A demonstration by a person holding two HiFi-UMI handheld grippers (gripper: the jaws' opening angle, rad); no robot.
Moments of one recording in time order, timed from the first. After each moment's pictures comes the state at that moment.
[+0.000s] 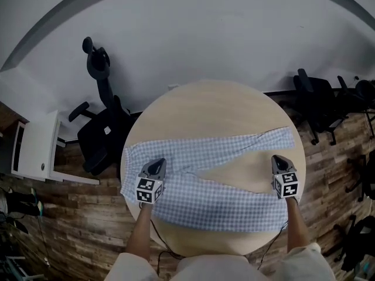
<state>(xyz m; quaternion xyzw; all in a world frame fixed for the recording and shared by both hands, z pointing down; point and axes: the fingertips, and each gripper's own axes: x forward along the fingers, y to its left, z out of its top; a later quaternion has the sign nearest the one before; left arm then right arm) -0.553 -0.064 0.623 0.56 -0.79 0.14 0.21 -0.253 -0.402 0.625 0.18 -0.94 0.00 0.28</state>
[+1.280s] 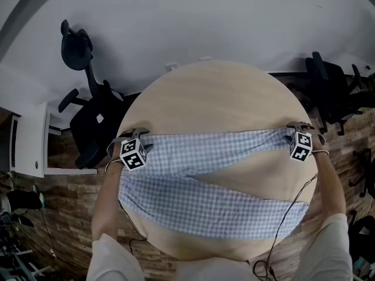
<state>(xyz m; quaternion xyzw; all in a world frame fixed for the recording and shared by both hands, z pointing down) -0.673 -0.092 0.726 0.63 -0.46 0.59 0.21 -0.323 -0.528 0.735 -0.14 -0.72 -0.38 0.57</state>
